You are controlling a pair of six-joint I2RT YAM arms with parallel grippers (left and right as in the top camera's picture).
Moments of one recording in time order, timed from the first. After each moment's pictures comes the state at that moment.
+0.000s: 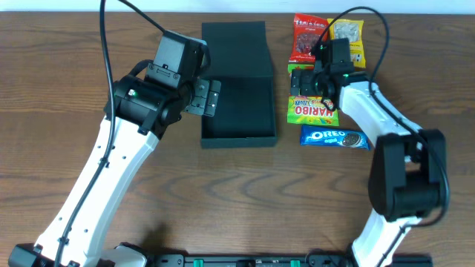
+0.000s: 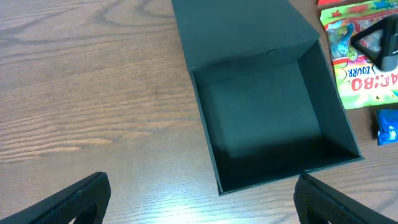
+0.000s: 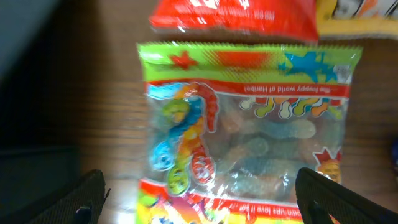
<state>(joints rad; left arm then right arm) -0.42 1.50 1.60 -1.06 -0.13 -0.14 0.15 1.99 1.35 -0.36 -0.02 0.17</state>
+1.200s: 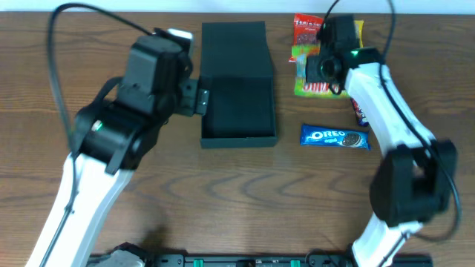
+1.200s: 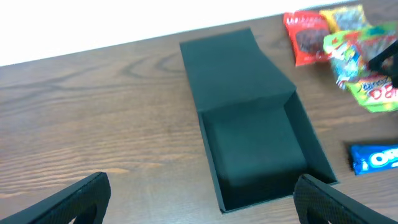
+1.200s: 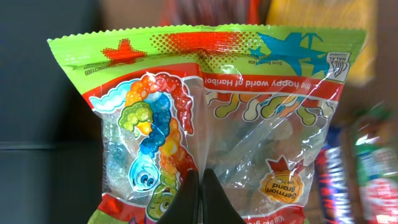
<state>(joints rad) -0.42 1.32 1.60 -1.00 -0.16 -0.11 0.17 1.90 1.61 -0.70 0.06 0.16</state>
